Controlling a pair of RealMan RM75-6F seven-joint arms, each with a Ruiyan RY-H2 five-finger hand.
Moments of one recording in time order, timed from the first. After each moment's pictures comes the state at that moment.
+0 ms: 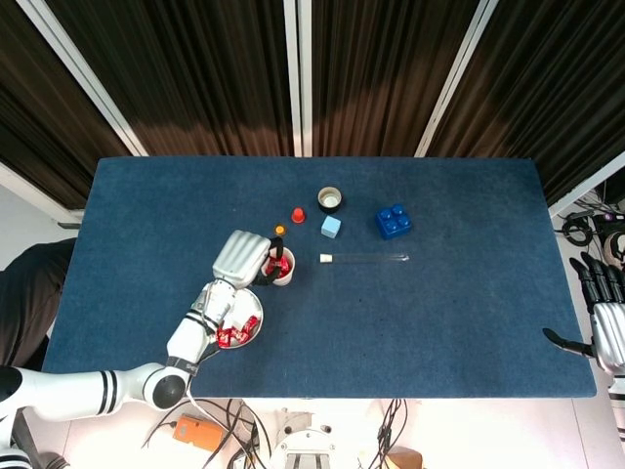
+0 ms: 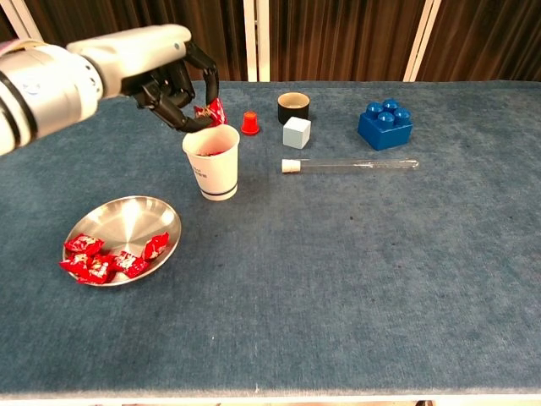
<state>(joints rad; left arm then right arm) -0.80 -1.58 -0.28 -1.67 0.96 1.04 0.55 0.07 -1.02 0.08 -1.62 -1.49 1.49 0.13</state>
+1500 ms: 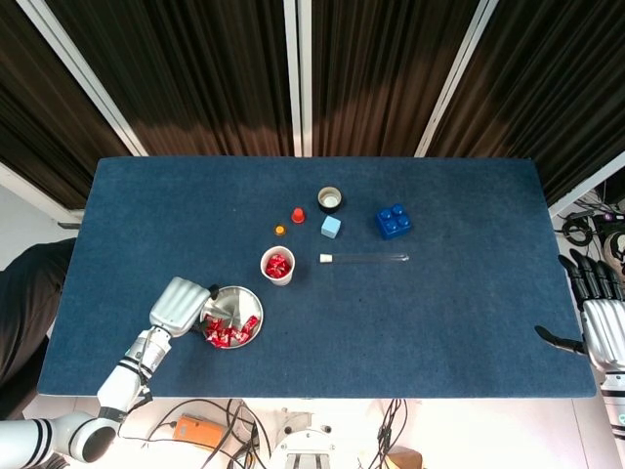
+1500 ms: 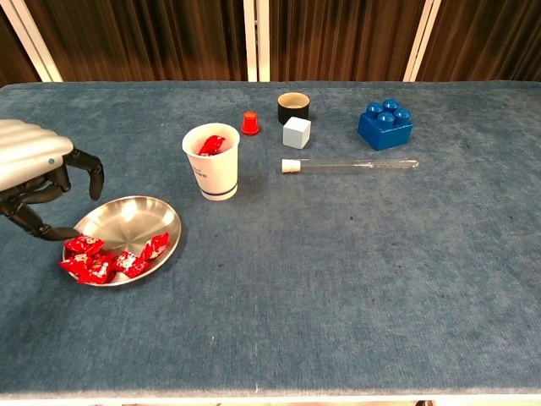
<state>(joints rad) -0.57 -1.41 0.06 -1.67 1.23 1.15 0.57 0.09 -1.01 0.08 -1.65 -1.51 1.49 0.10</state>
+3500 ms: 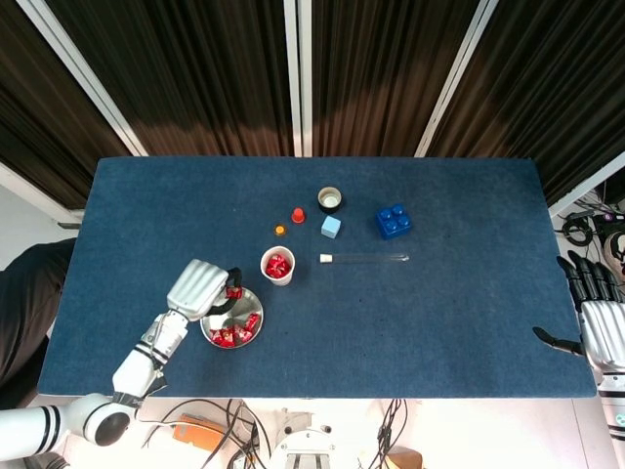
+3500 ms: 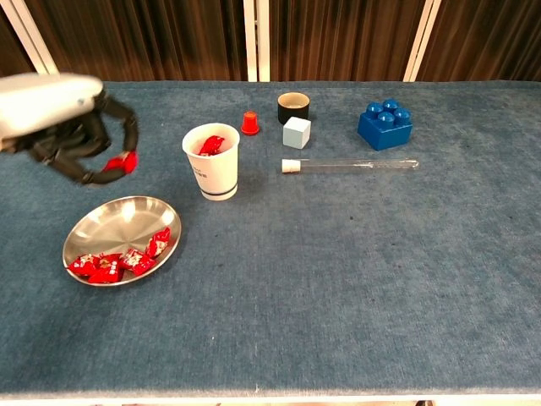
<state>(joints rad) -0.61 -1.41 -0.10 -1.75 1.26 1.10 0.41 0.09 -1.03 0.08 -1.64 -1.51 1.48 0.10</state>
